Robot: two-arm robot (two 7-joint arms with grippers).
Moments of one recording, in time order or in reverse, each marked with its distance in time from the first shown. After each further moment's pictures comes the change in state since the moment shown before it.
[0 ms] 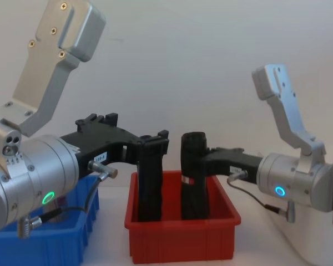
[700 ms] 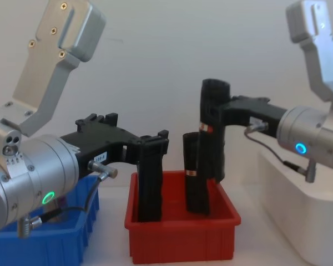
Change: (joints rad) left arm 0.000 0.000 0.000 0.000 0.000 0.000 0.000; right arm -0.190 0.074 0.010 -0.469 0.011 0.089 -0.169
